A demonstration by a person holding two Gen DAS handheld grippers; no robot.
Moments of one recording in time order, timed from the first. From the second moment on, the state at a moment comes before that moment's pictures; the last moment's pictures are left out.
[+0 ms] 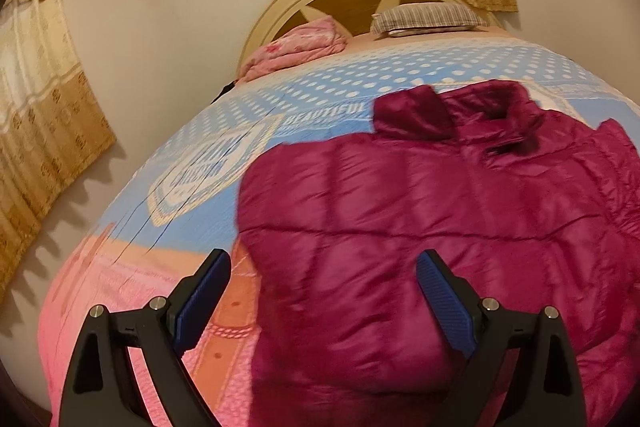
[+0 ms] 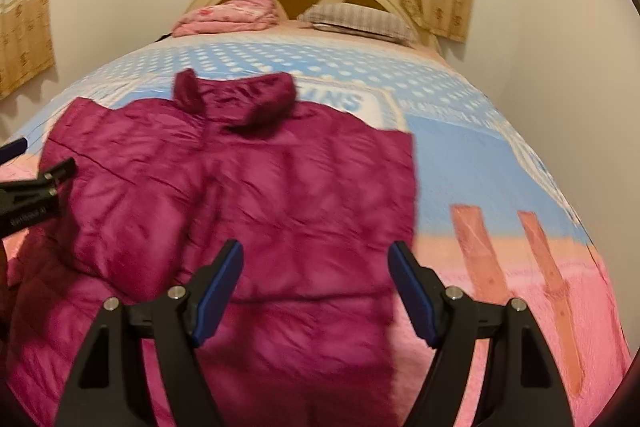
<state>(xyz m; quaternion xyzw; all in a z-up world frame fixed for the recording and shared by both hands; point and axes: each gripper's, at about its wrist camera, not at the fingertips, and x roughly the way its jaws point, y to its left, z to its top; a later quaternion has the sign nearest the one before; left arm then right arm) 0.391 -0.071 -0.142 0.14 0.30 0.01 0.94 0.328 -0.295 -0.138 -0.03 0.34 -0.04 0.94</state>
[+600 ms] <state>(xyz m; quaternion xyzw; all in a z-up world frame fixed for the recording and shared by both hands) 0.389 0.002 -0.158 0.09 0.33 0.08 0.94 0.368 -0.237 -0.164 0.03 0.39 0.06 0.92</state>
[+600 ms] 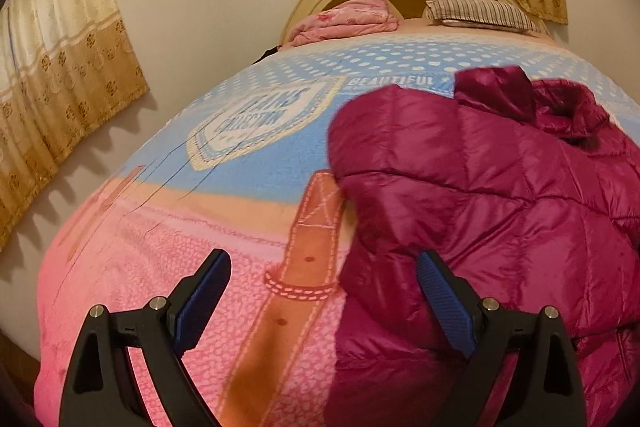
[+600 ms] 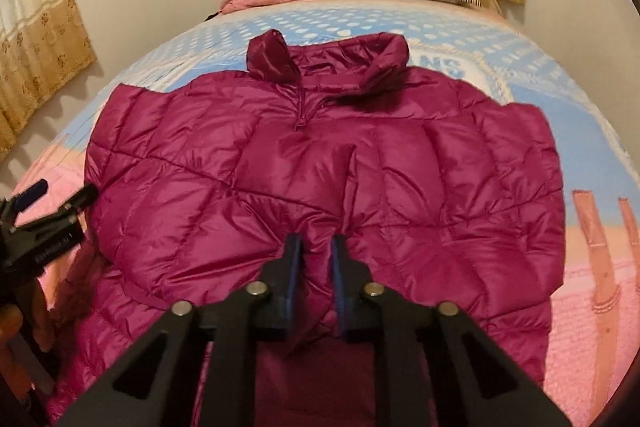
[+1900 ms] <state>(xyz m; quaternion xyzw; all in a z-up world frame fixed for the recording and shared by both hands) 0.480 -0.043 -0.201 0.04 0.42 0.02 0.91 0.408 -0.245 -0.190 0.02 0.39 -0.01 0.92</state>
